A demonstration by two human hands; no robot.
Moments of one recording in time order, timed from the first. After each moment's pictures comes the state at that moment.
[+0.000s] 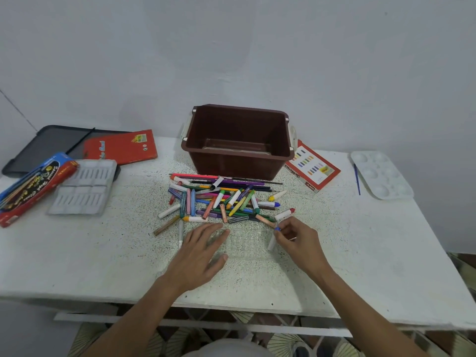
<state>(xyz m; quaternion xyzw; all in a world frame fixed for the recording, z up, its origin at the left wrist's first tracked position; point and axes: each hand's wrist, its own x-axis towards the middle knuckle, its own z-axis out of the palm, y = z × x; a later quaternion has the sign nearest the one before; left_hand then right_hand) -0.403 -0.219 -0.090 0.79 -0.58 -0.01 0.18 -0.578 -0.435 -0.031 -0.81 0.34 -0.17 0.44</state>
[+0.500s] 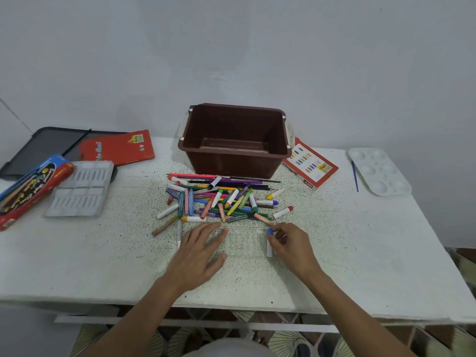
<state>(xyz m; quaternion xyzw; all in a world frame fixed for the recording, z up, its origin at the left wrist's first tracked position) -0.404 -0.221 -0.088 0.80 -0.58 -0.01 0.16 -0.573 -0.427 -0.048 -0.86 0.35 -0.13 0.34</state>
